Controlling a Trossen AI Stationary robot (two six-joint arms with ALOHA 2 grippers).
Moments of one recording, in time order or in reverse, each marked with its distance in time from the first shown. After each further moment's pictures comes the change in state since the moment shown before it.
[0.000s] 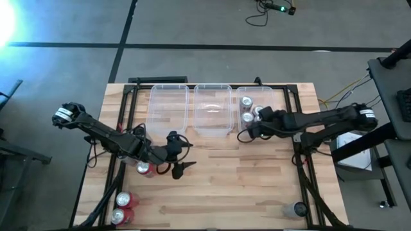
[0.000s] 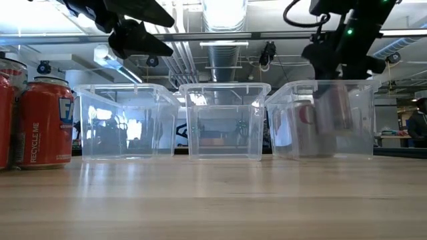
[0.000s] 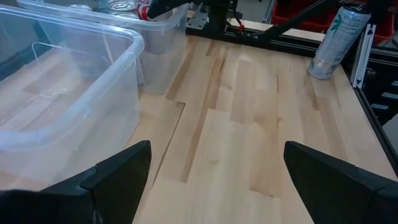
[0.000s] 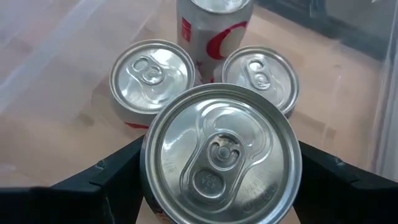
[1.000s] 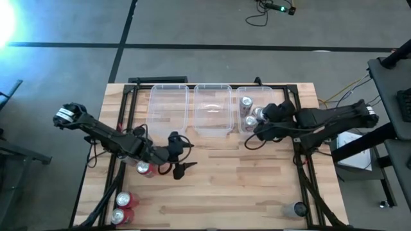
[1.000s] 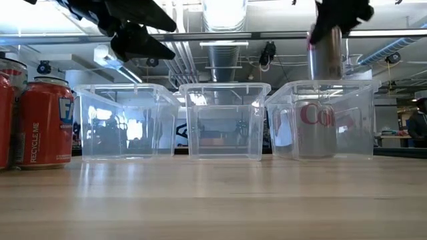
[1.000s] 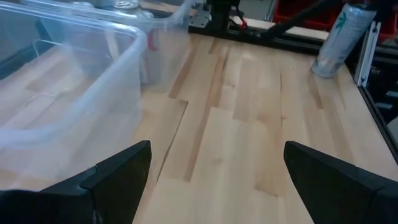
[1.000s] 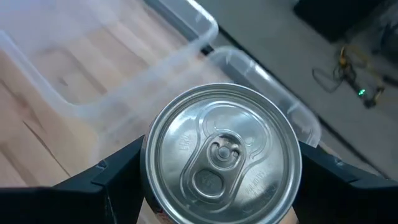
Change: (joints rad) left arm 0.015 0.001 -0.015 0.017 0.009 0.006; right arm 0.178 0.003 0.381 -0.305 0.172 -0.249
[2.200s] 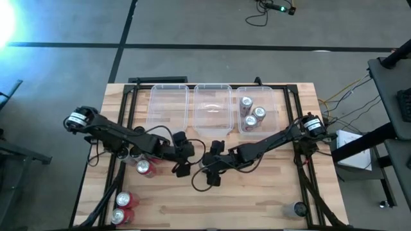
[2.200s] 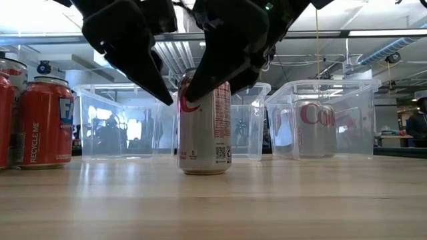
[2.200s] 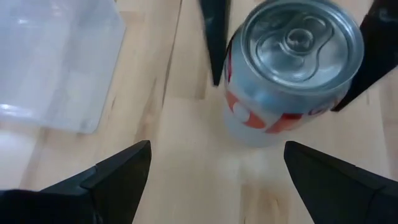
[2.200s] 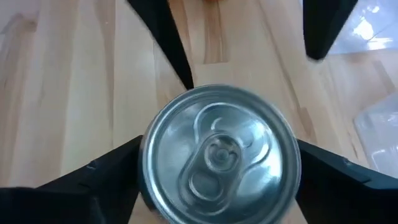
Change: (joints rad) left arm 0.095 0.265 0.237 -0.423 0.208 0.076; right arm 0.076 0.736 0.082 0.997 -0.516 -0.463
